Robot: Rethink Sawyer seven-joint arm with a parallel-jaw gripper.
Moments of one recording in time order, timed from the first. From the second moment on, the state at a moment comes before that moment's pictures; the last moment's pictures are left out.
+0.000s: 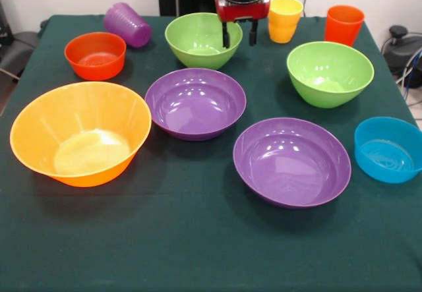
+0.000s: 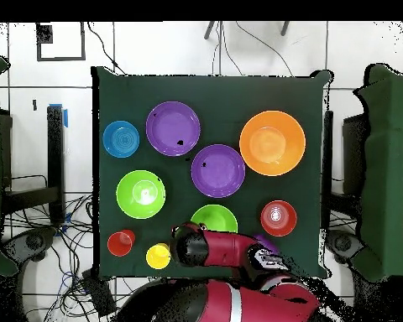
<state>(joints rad) -0.34 -0.50 0.06 2.09 -0.21 0.06 1.57</state>
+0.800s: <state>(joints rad) -0.33 -0.50 0.06 2.06 -0.21 0.06 1.57</state>
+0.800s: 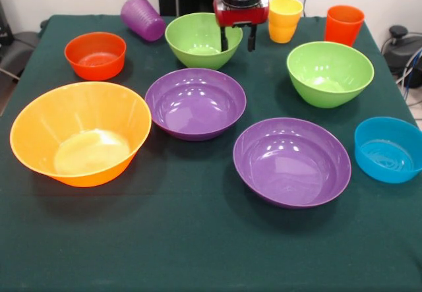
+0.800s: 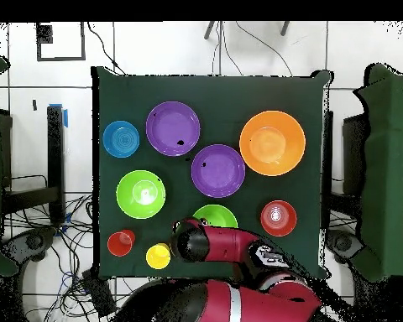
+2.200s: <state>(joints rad) -0.33 -0.50 0.06 2.04 -0.21 0.06 1.57</state>
